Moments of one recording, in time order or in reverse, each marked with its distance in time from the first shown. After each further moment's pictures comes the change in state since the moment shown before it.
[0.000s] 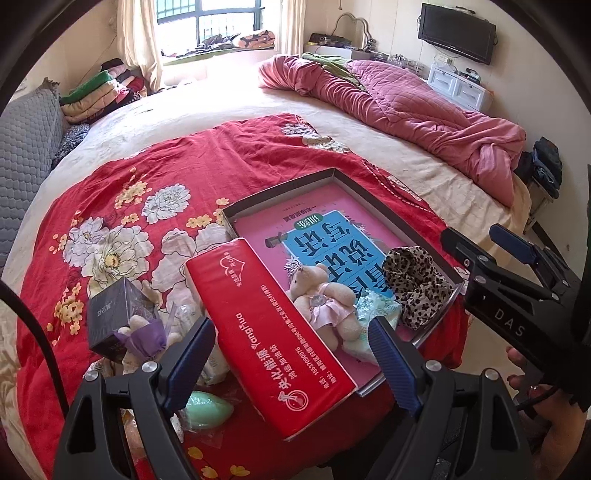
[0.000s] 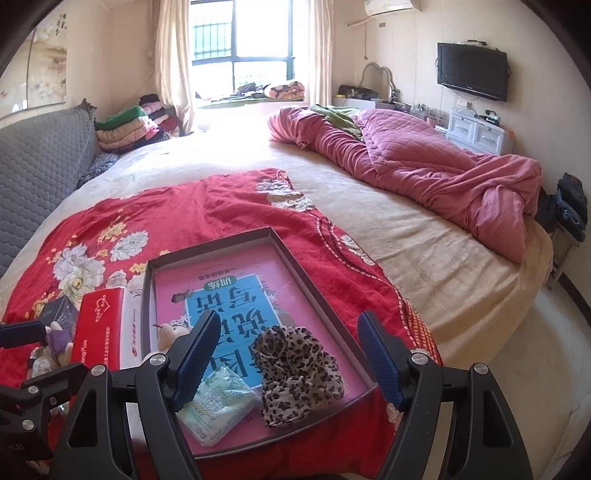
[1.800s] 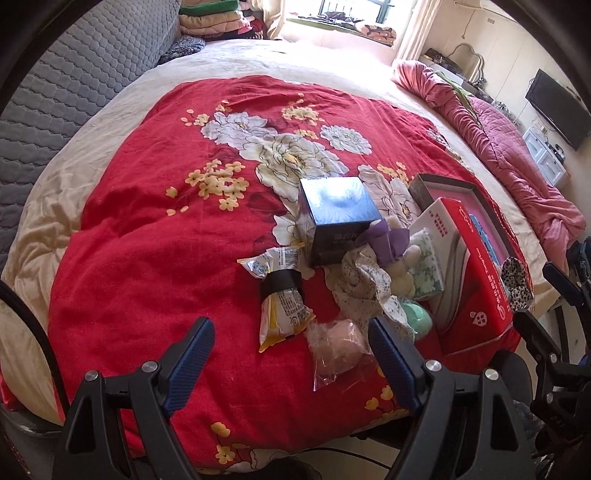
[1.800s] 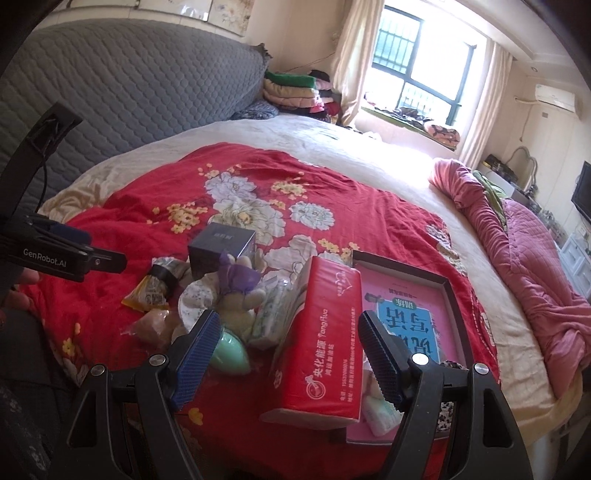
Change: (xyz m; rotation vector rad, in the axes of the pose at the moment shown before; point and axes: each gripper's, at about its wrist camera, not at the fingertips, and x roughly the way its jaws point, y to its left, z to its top) left arm -0.041 0.216 -0.116 -0.381 0.088 0.106; right arm -0.064 0.201 -0.050 -0.572 -0.003 0.339
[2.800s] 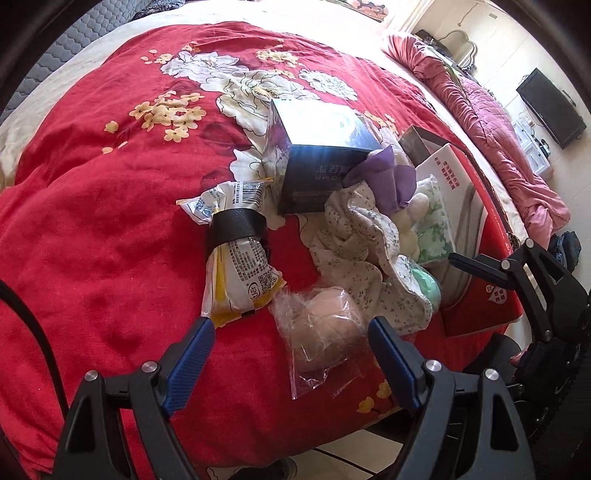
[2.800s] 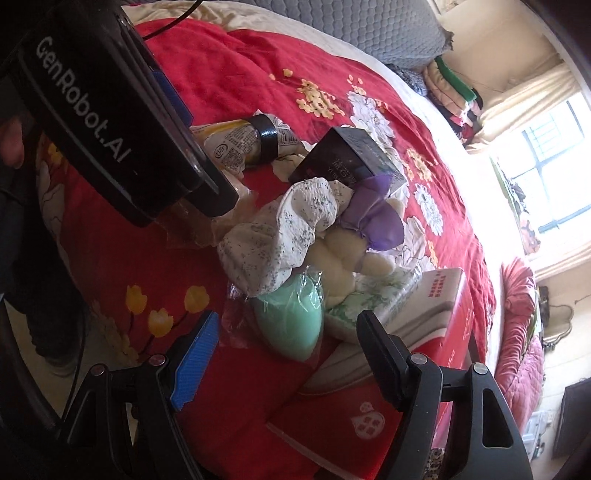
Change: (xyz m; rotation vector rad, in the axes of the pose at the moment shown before) left arm 0.072 0.000 -0.018 -0.028 0.130 -0.153; right arm 0.114 0.087 -0.040 -0.671 0.233 0.110
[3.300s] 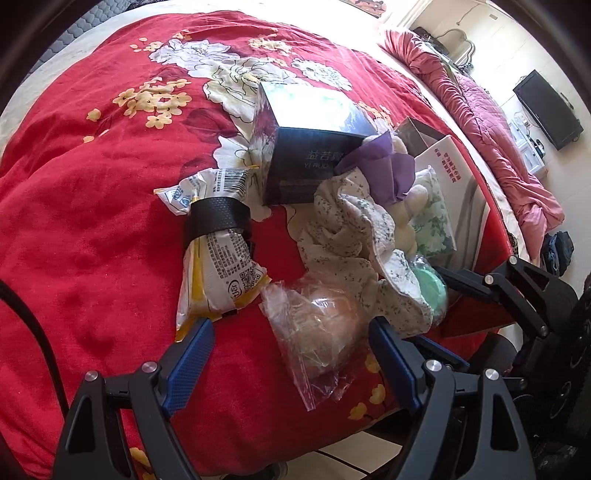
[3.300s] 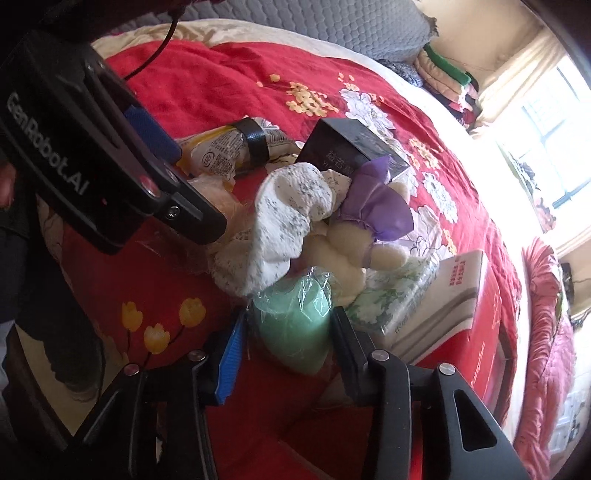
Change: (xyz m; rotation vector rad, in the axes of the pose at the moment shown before) left arm 0.018 -0.005 0.003 -0.009 0.030 -0.040; right arm 0.014 -0.027 -0.011 0.158 -0.065 0.091
